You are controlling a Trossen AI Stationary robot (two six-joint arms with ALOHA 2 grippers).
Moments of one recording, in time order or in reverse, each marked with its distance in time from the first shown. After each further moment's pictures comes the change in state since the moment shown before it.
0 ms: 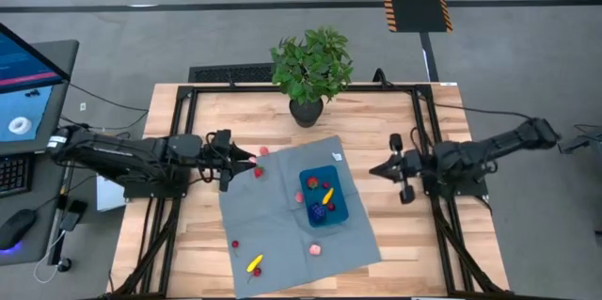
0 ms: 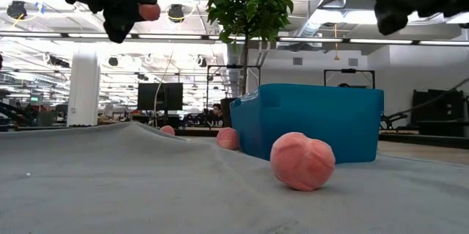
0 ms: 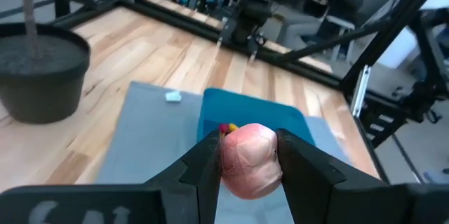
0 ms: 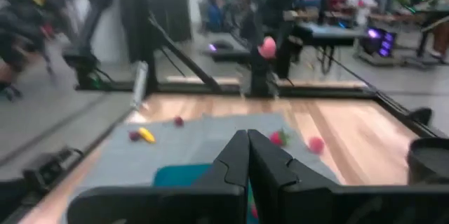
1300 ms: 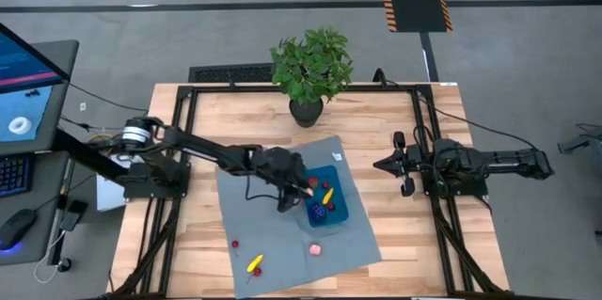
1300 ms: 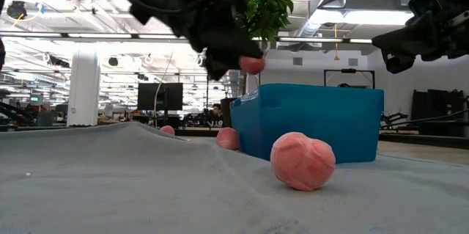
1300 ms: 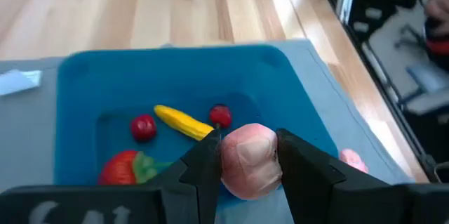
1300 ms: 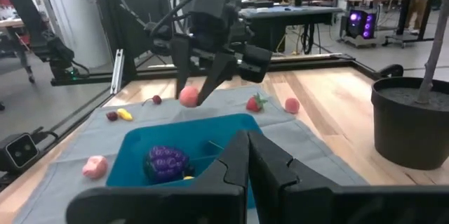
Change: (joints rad) left arm 0.017 0.979 0.512 0.157 0.347 0.192; right arm -0.270 -0.364 -0.219 -0.161 -0.207 0.062
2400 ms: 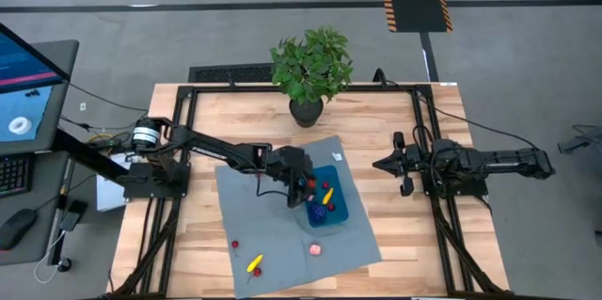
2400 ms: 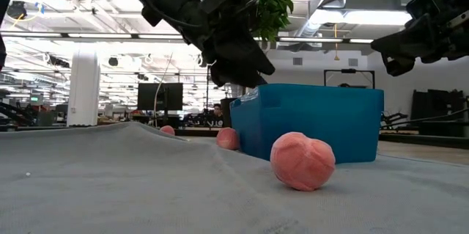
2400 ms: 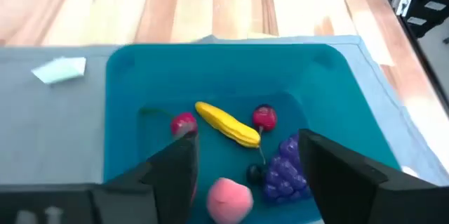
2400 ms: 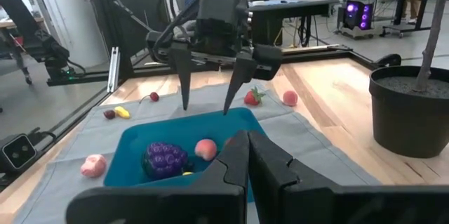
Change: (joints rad) left arm 0.019 0.073 0.097 -0.103 -0.093 -0.004; right arm 0.000 0.020 -0.001 -0.002 0.012 0.027
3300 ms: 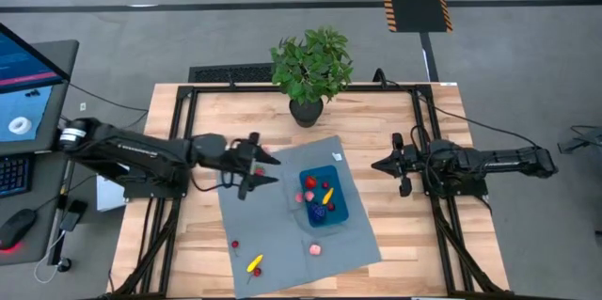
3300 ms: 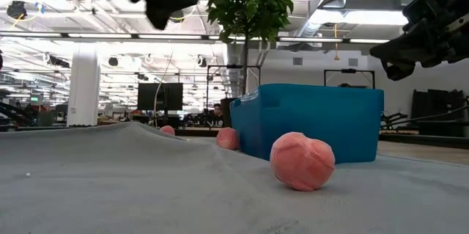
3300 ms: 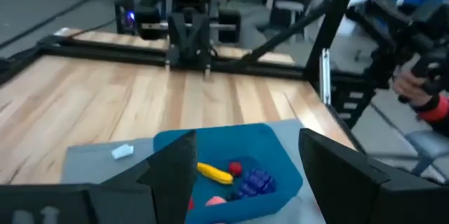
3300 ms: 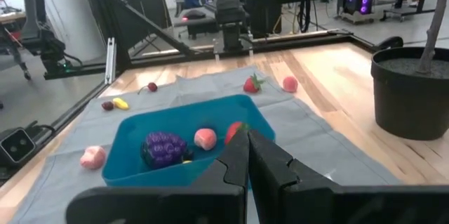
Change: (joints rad) left arm -0.032 -0.705 -0.485 0.241 -0.078 0.036; right arm 0.001 0.047 0.000 0.001 0.003 0.026
